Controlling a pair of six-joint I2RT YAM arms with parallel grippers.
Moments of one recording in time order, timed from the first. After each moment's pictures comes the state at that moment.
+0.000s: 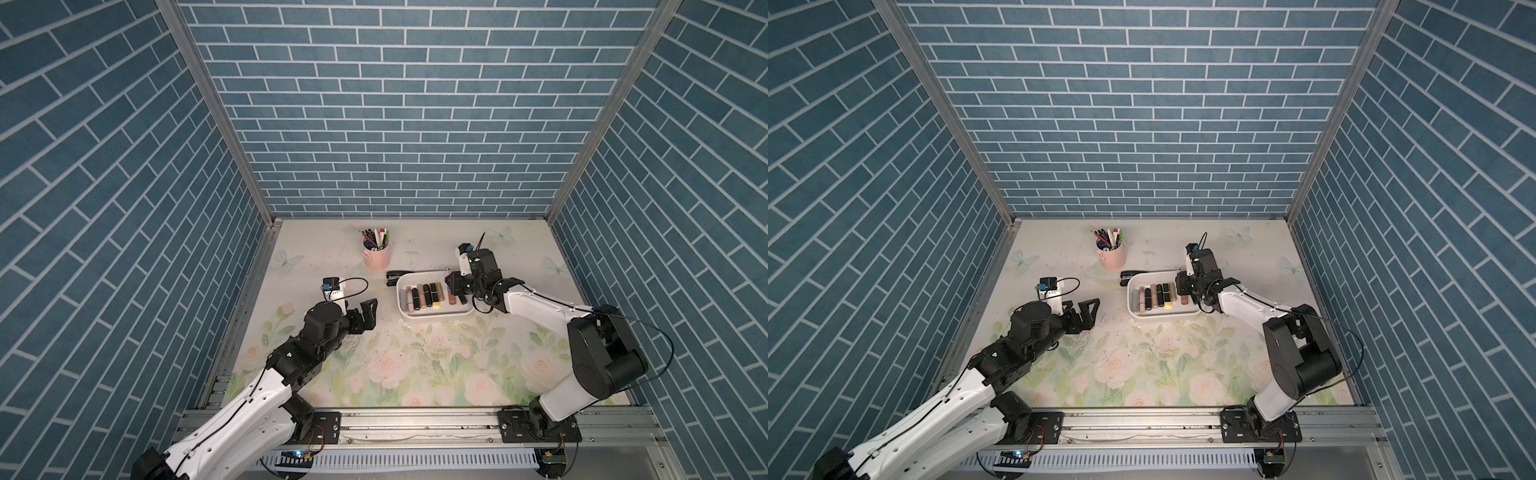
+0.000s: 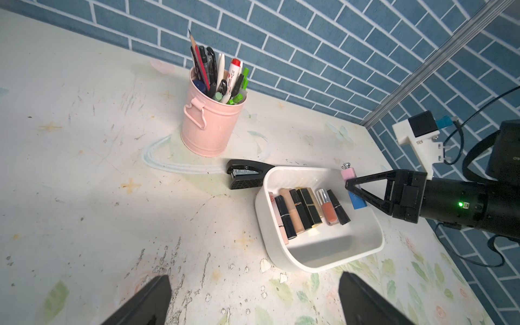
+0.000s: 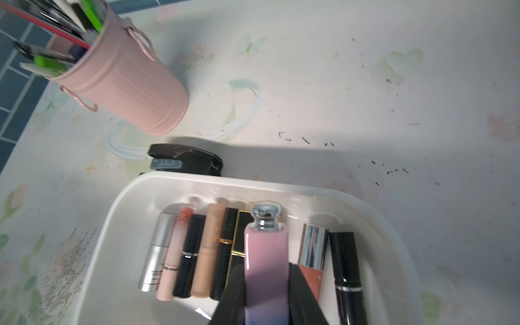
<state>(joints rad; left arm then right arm) -0.62 0.76 0.49 -0.17 -0.15 -0.57 0.50 1.61 0.94 -0.09 -0.12 0.32</state>
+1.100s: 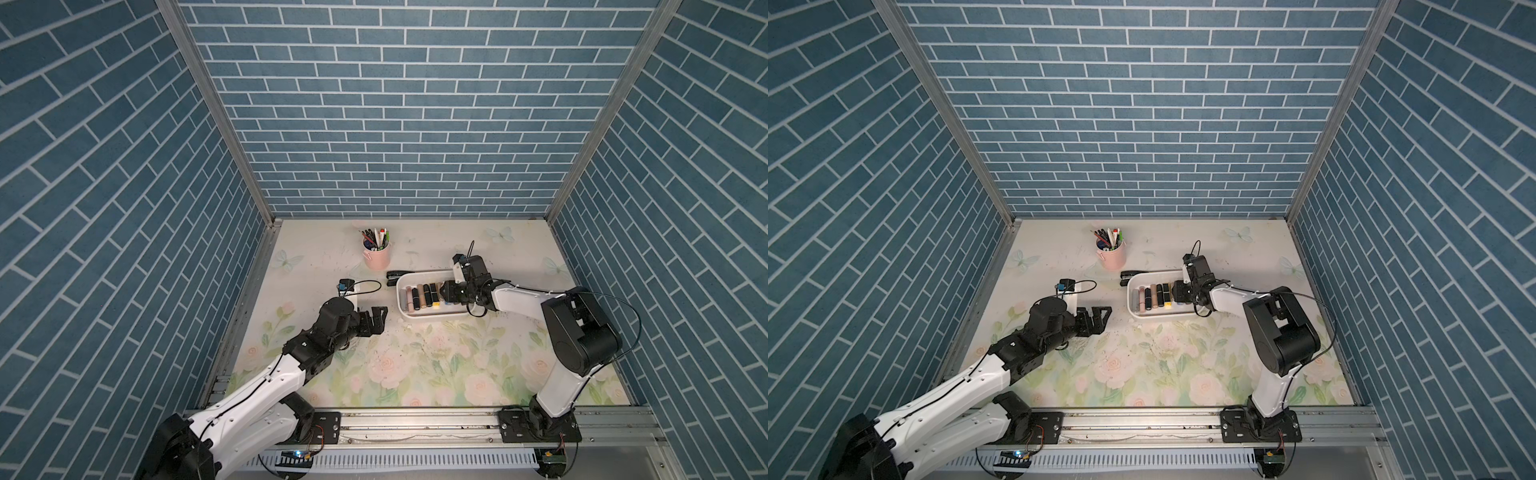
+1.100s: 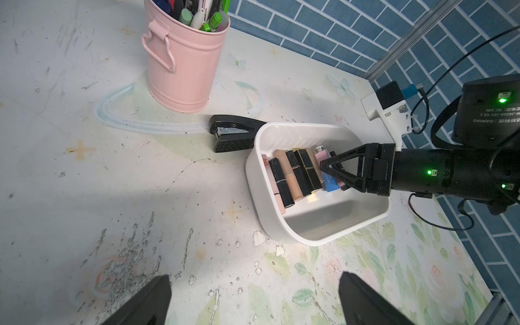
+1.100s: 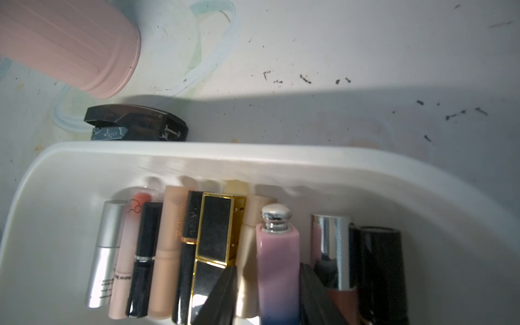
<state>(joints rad) -0.62 0.91 0.48 -0.11 -0.03 -0.57 0.49 1.77 0.94 -0.05 -0.17 0.37</state>
